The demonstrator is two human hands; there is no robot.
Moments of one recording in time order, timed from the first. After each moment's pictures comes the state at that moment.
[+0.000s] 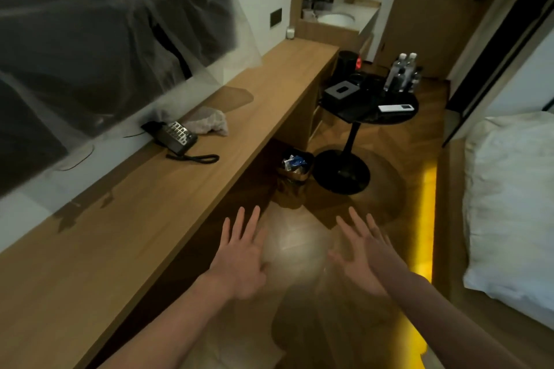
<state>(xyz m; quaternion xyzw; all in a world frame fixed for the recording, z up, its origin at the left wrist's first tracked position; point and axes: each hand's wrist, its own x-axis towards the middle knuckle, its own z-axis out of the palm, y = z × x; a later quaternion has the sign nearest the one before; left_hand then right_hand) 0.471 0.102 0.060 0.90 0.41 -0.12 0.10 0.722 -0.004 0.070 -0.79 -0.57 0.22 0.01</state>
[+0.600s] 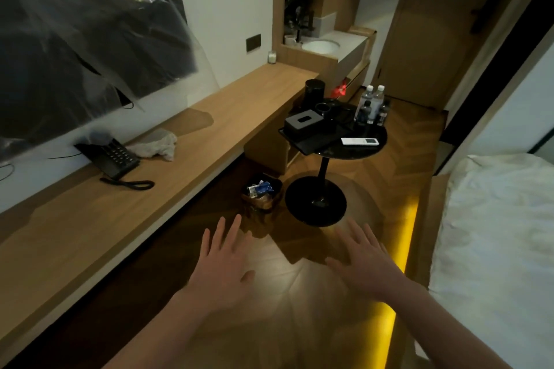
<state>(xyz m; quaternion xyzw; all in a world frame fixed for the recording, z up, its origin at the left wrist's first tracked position) 0.757 0.094 0.083 0.86 0.48 -0.09 0.10 1.043 0.012 0.091 -0.78 -0.59 0.22 0.01</state>
